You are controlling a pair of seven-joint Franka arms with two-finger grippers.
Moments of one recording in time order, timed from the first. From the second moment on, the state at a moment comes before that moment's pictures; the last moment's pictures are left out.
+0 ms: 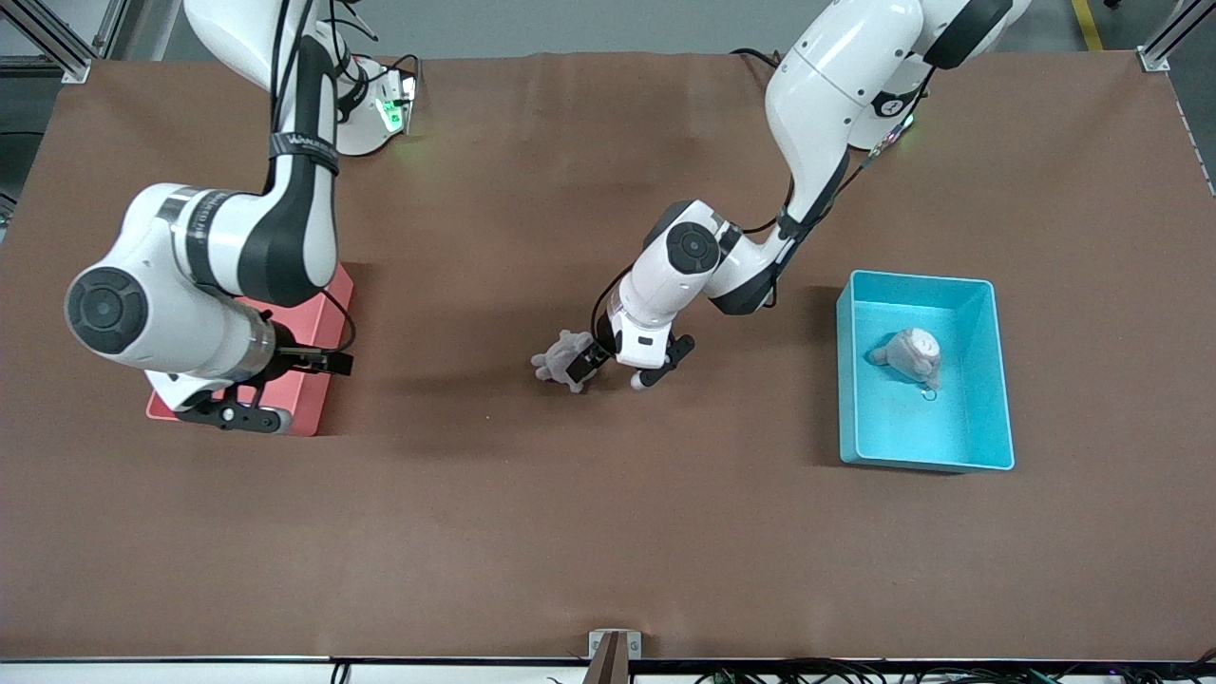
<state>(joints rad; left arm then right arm) -0.57 0.78 -0.26 -1.64 -0.14 2.77 -1.37 1.04 0.68 -1.19 -1.56 0.60 1.61 -0.08</state>
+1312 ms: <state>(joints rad) -0.63 0.85 -0.26 -1.60 -0.22 2.87 -1.37 0.18 0.48 -0.26 -1.26 0.09 1.50 0.01</state>
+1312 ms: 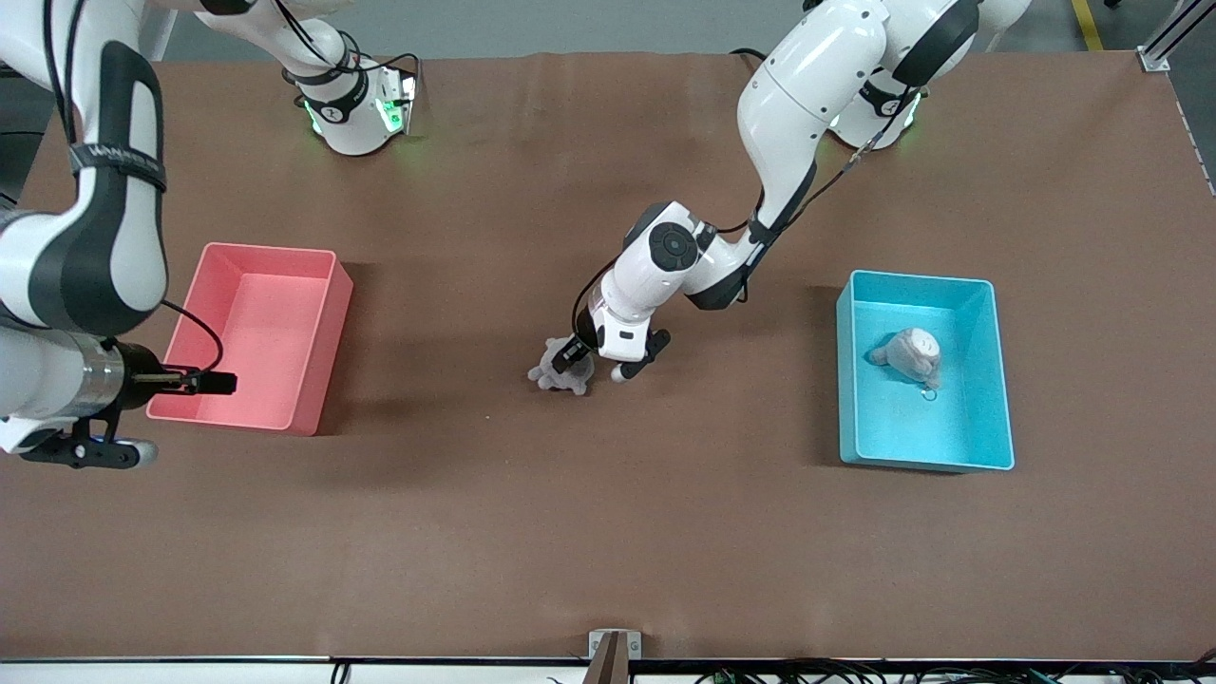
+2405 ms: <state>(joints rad) -0.21 0.41 -0.21 -1.60 -0.07 2.14 -0.86 0.02 0.01 -0.11 -1.71 -0.01 1.63 -0.02</state>
